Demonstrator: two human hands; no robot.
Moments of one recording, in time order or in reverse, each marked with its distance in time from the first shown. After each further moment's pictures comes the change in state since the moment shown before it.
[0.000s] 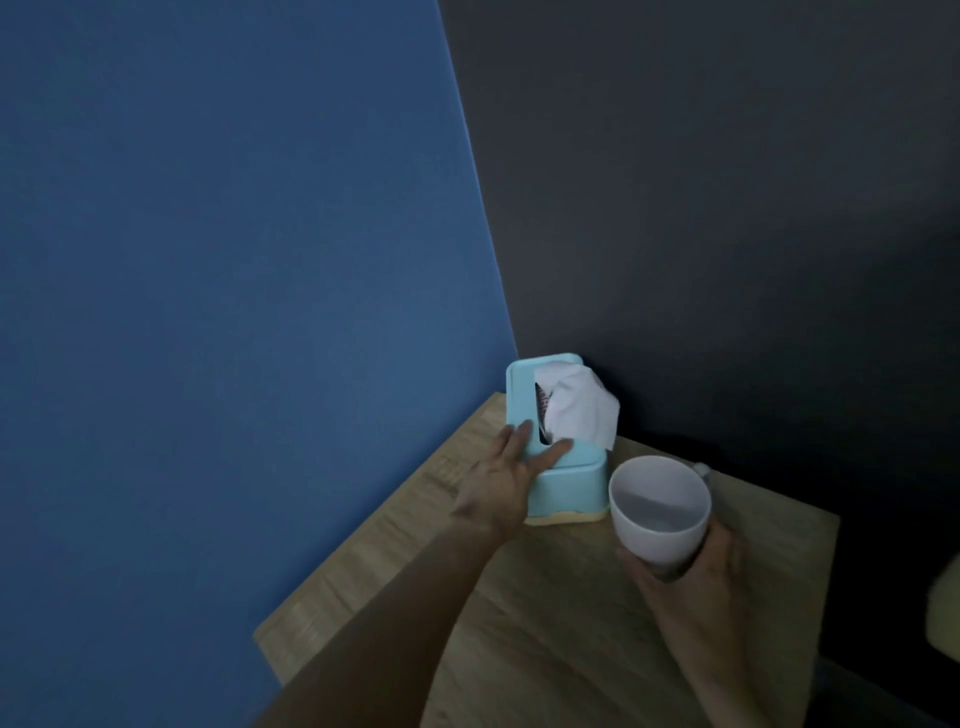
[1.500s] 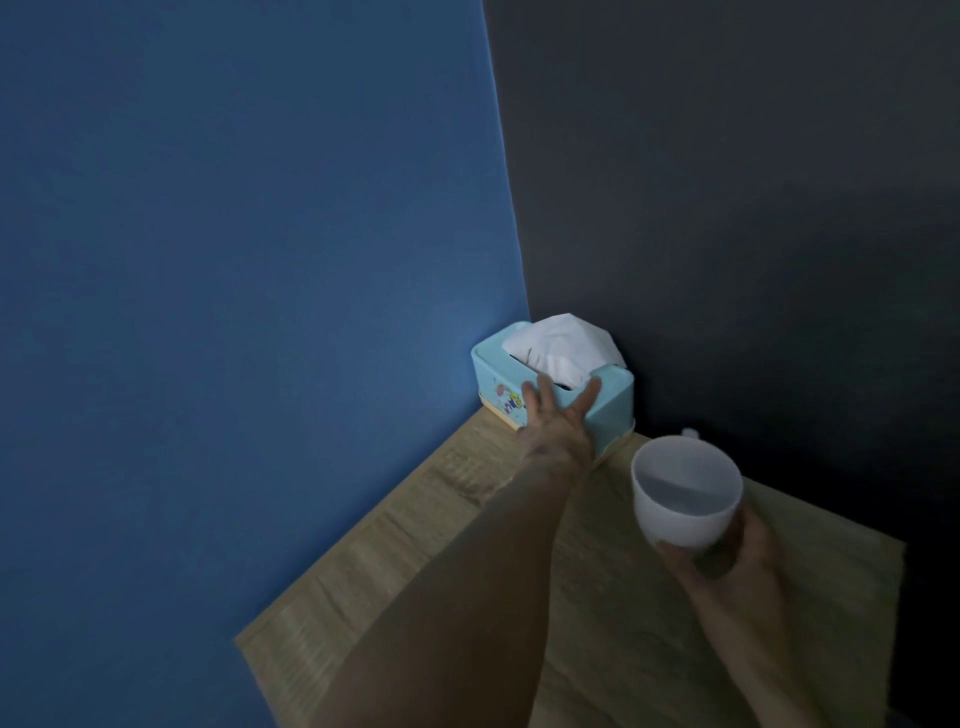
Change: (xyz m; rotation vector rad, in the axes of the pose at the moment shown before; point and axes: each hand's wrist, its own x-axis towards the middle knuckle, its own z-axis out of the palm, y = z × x) left_hand 0.080 0.024 -0.005 -0.279 0.034 -0.260; right_hand 0.030 -0.006 0.005 0.144 -0.125 0.067
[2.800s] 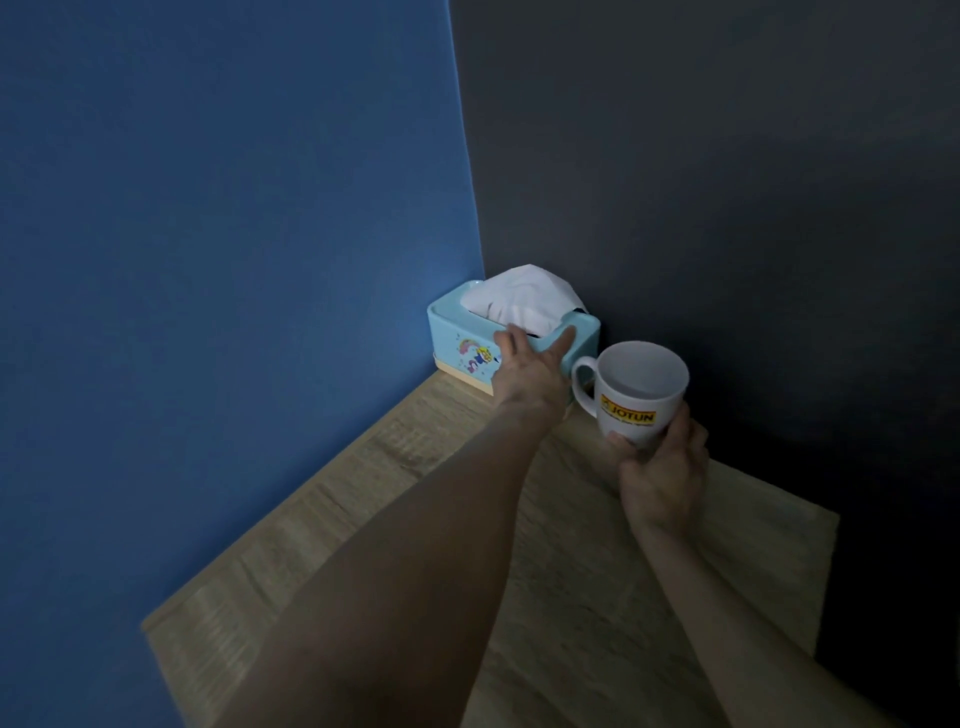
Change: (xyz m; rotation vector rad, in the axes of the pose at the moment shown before) left_hand 0.039 0.023 0.009 0.073 0.141 0.017; right_hand 0.074 0.003 0.026 -0.332 0.222 -0.243
